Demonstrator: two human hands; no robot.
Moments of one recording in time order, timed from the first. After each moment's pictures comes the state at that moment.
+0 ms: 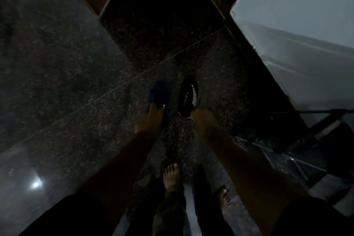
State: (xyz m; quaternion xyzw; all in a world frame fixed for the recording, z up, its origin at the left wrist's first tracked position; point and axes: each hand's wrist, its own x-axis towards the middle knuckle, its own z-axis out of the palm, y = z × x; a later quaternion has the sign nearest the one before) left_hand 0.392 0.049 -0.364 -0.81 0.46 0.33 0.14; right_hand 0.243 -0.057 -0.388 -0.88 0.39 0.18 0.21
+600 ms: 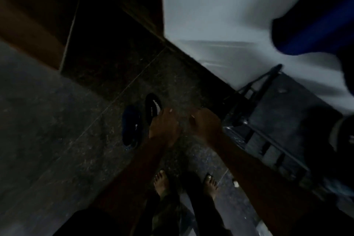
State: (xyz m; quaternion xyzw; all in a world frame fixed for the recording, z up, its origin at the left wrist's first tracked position) left_hand 0.222 -0.027 -0.215 -0.73 0.61 0.30 0.02; right_hand 0.073 -0.074 -0.224 -0.82 0.53 0.03 0.21
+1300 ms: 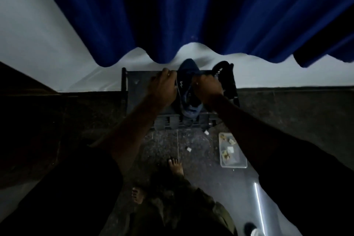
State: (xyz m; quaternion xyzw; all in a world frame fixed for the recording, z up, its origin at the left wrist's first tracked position) left_hand -0.163 -0.061 0.002 -0.42 0.89 0.16 0.00; right_hand -0.316 0.004 0.001 -0.56 0.82 0.00 0.14
